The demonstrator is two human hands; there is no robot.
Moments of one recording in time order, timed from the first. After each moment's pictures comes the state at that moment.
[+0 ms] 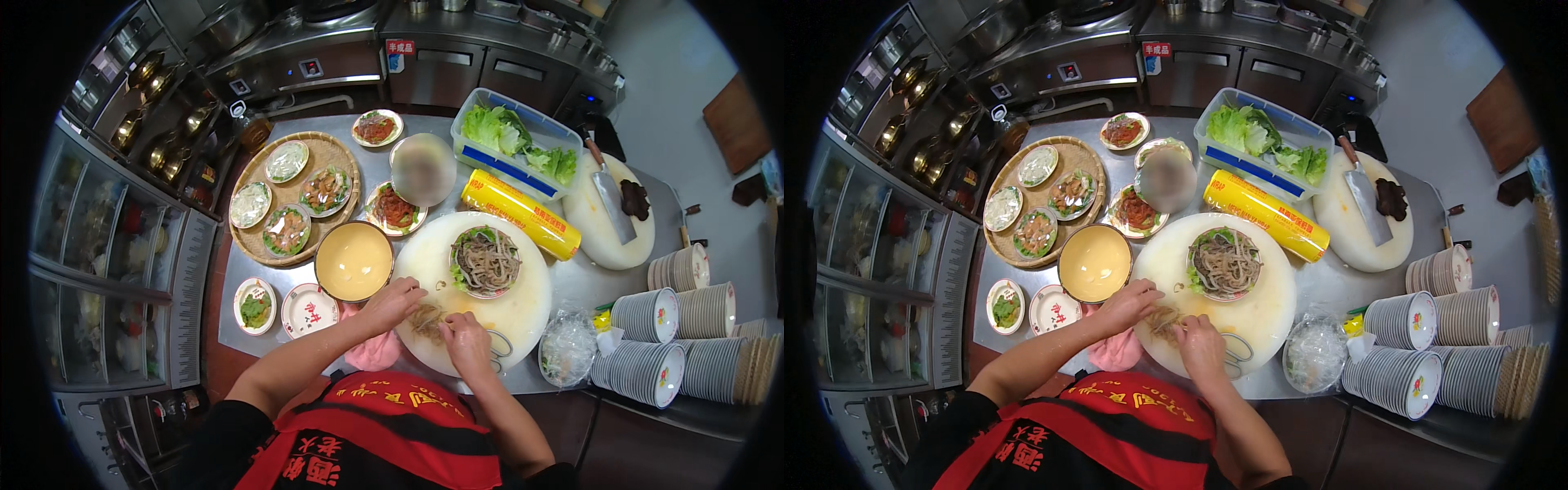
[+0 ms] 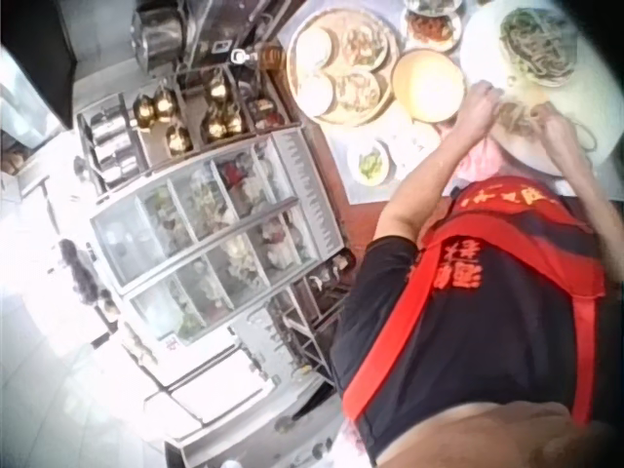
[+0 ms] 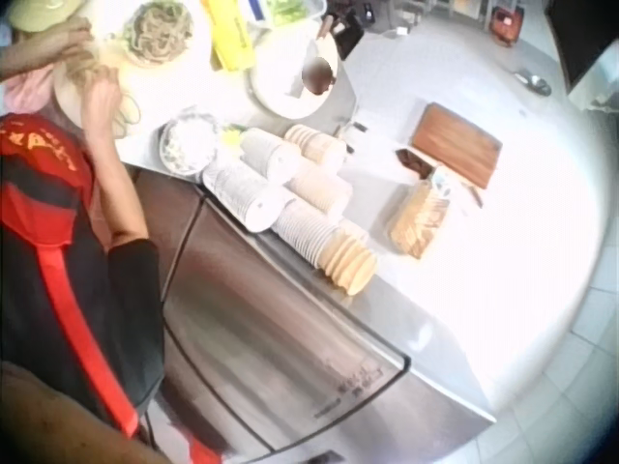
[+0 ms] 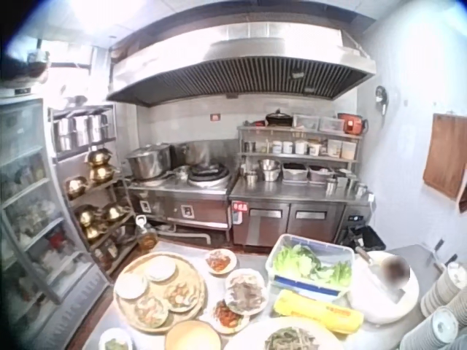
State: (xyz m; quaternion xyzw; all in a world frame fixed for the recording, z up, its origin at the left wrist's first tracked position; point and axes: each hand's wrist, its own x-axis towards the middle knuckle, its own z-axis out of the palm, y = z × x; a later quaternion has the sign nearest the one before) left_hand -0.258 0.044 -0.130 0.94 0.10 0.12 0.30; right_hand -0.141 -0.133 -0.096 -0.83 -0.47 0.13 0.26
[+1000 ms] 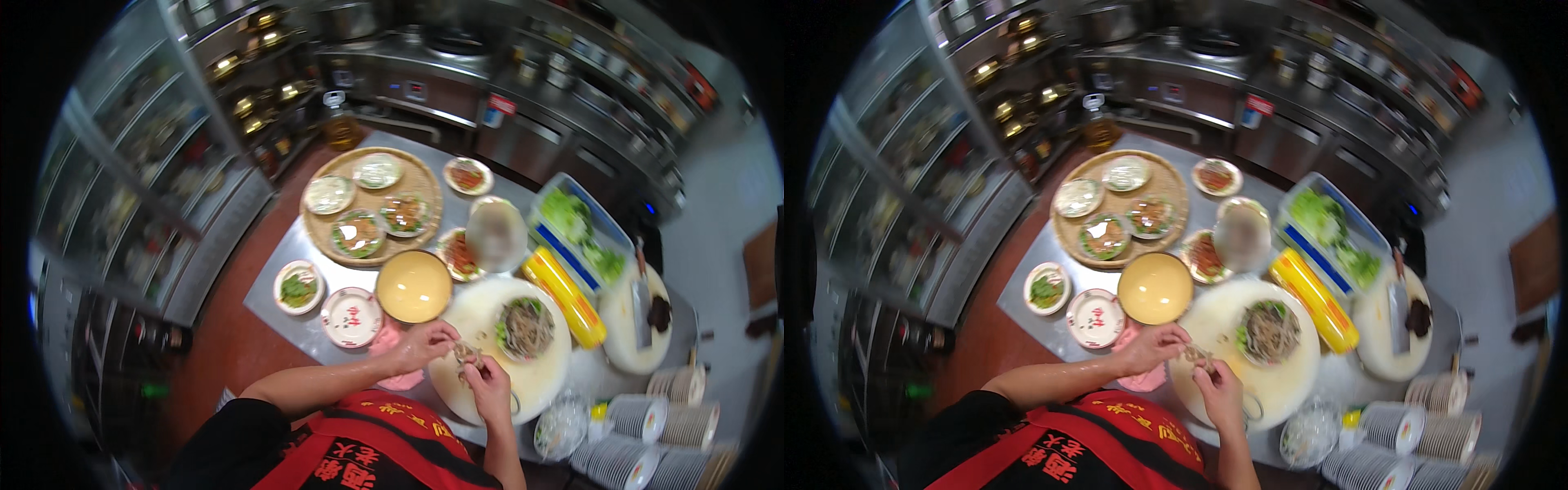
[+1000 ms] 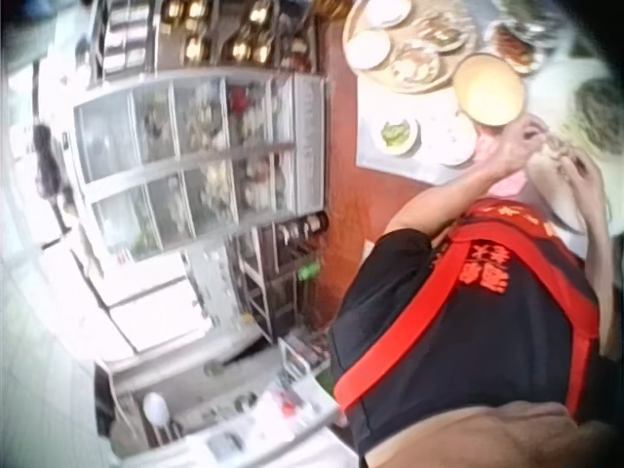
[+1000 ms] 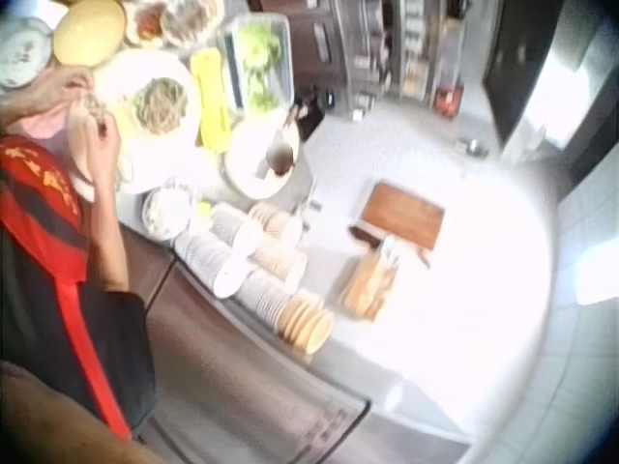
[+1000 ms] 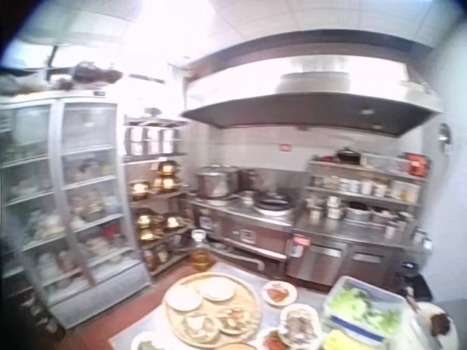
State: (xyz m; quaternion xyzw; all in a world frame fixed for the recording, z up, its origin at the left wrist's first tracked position) left_hand -0.296 0.009 -0.077 0.57 0.29 0.18 0.75; right_hand -0.148 -0.120 -0.052 -0.63 -0.32 0.49 0.51
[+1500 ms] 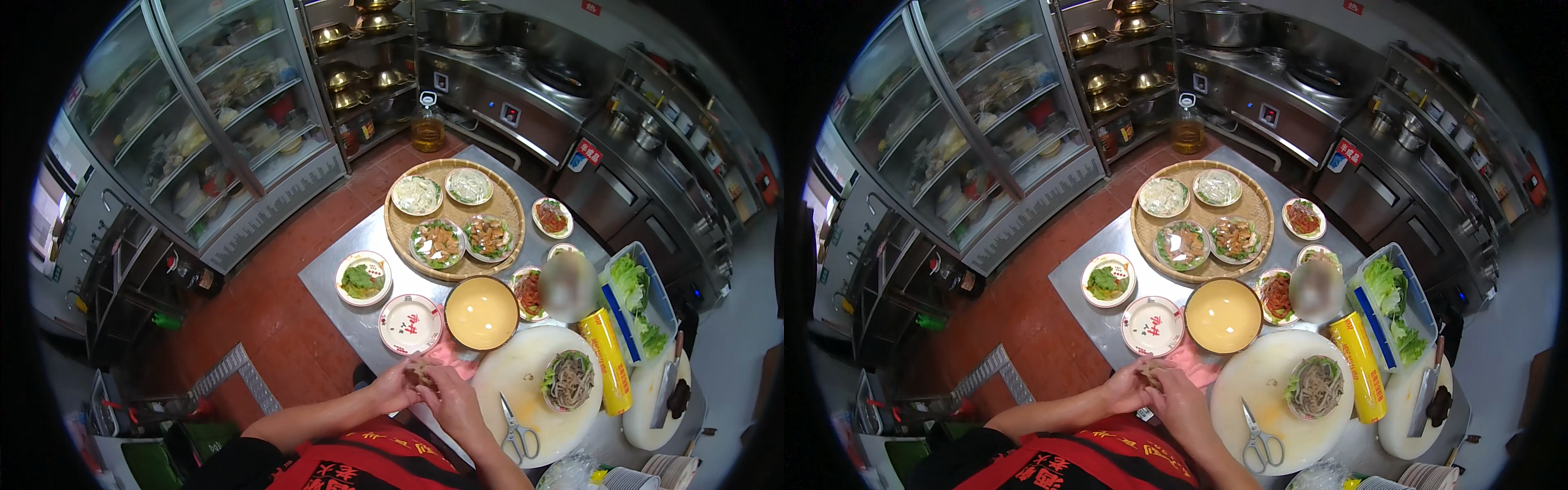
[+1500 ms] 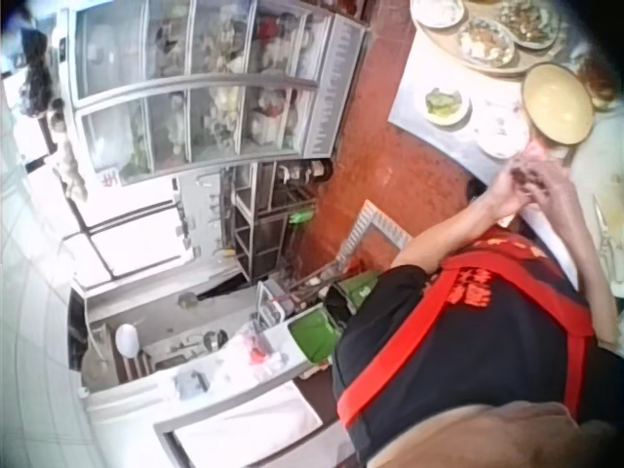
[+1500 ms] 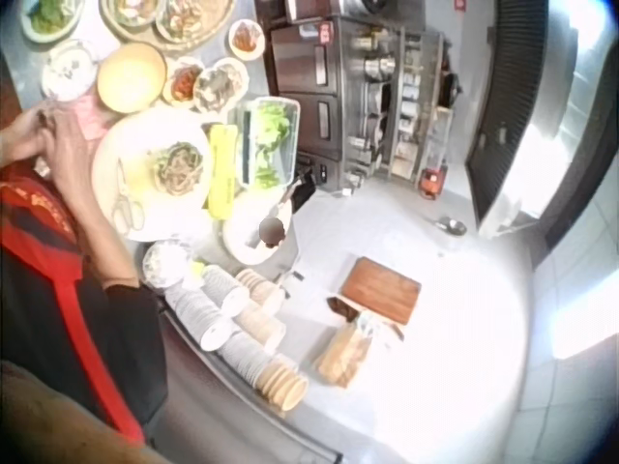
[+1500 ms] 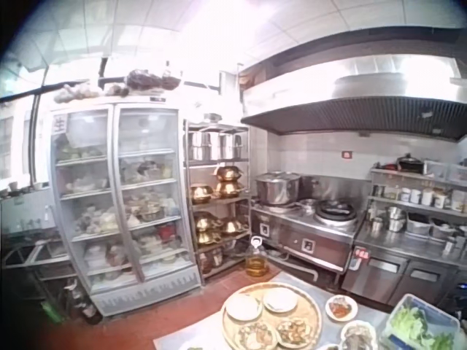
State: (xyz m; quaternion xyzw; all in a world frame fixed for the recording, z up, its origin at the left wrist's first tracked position) left_hand -0.428 -0.041 -0.104 0.05 0.24 0.34 0.91; right_hand -0.267 -0.054 -0.010 -0.50 -0.73 0.36 0.30
